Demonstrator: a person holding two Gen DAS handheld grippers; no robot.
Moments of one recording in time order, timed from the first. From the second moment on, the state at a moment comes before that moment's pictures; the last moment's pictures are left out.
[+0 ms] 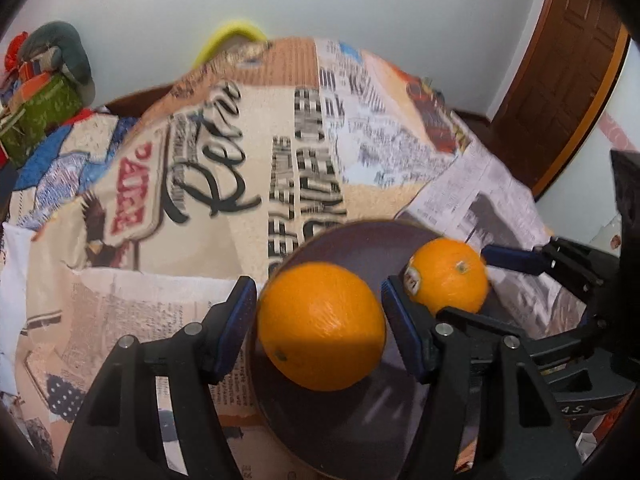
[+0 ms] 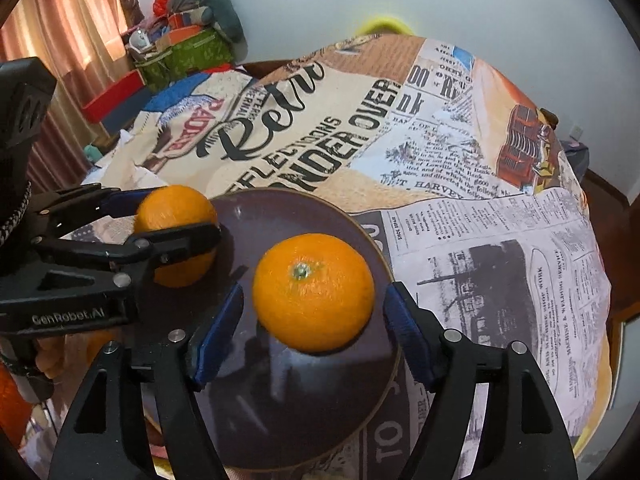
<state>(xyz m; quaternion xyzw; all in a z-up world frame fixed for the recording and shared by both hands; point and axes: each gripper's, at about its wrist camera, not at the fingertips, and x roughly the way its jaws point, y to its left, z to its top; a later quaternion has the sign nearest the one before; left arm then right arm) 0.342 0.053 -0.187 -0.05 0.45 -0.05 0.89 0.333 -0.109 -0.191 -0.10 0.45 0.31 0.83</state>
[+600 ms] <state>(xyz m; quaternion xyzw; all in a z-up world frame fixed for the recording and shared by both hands) 0.274 0.054 -0.131 -0.04 0.41 -0.04 0.91 0.282 -0.146 -0.129 -0.07 0.39 0.29 0.87</state>
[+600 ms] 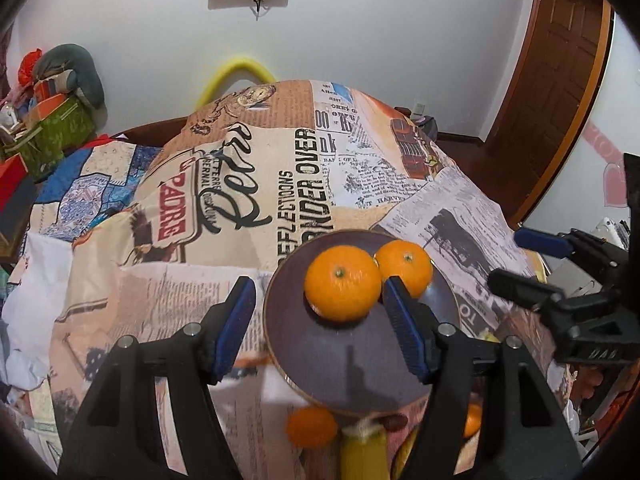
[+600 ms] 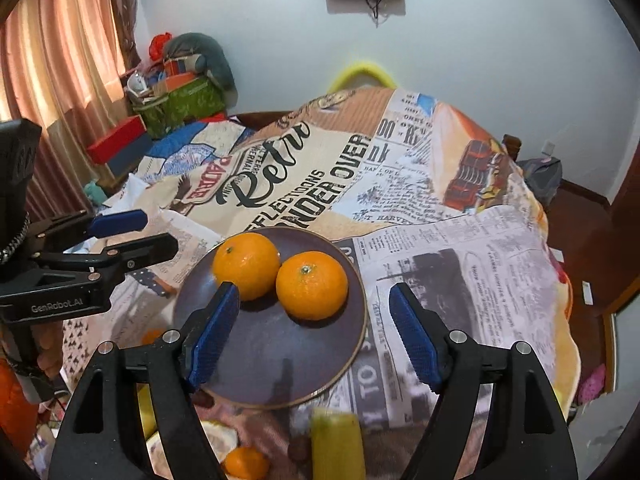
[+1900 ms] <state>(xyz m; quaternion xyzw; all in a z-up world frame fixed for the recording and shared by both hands) 0.217 0.062 -0.220 -0.08 0.48 -0.03 0.87 0.224 -0.198 -0.210 -0.02 0.46 0.23 0.86</state>
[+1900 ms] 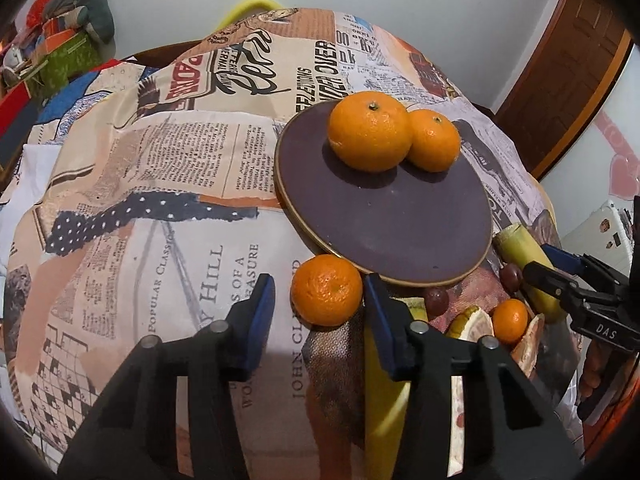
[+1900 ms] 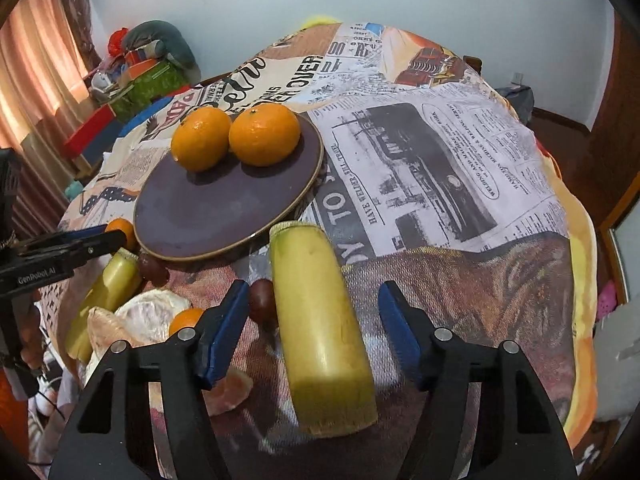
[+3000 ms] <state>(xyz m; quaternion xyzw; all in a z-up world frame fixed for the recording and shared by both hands) 0.200 0.061 -0.161 -0.07 0.42 -0.03 0.91 0.220 -0.211 -0.143 0.01 0.39 0.25 0.89</state>
